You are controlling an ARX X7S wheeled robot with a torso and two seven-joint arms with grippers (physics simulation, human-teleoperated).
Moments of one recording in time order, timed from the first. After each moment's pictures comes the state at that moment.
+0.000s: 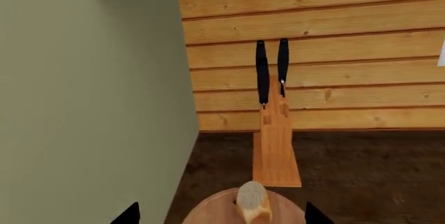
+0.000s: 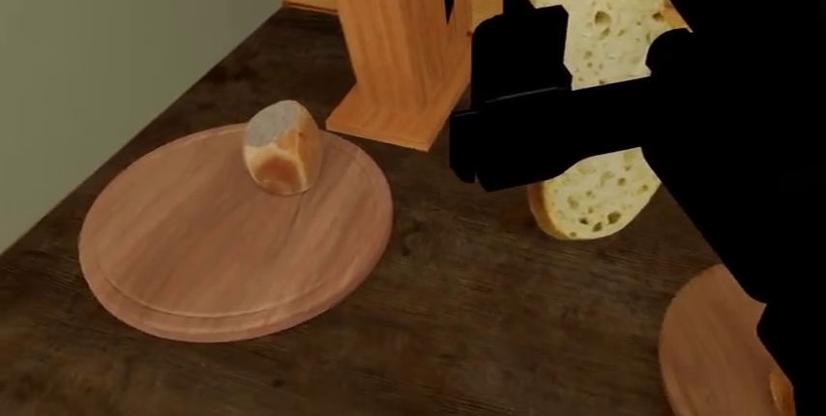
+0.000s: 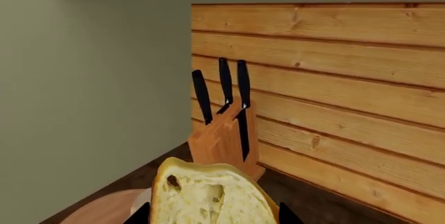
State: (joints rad) left arm -1.85 -1.02 0.86 0.34 -2.20 -0.91 -1.04; right arm 1.49 0.99 -0.65 -0.49 1.95 0.76 0.90
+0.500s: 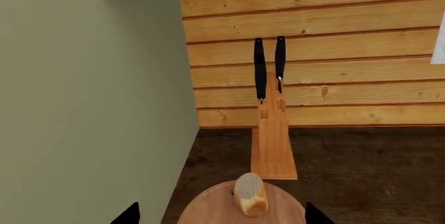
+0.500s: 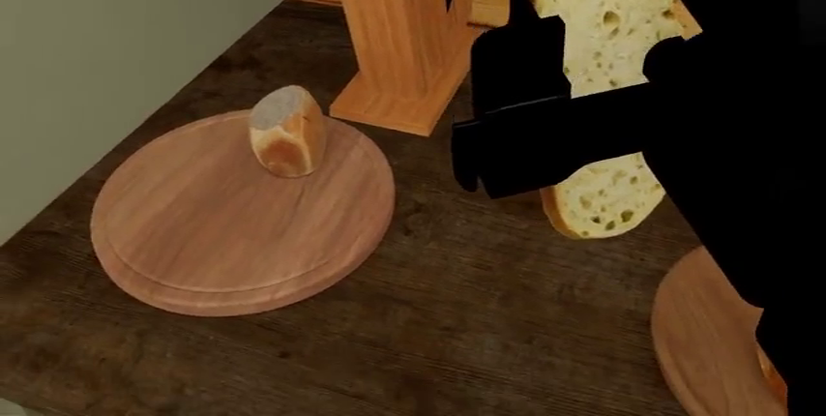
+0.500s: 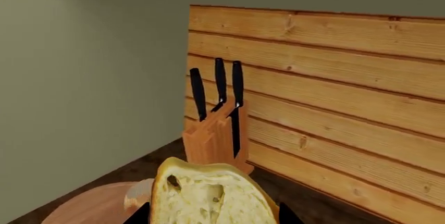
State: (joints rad) left arm -1.84 -1.03 0.86 0.34 -2.20 -0.91 -1.04; right arm 1.50 0.99 -0.67 -0.51 1.91 0.79 0.91
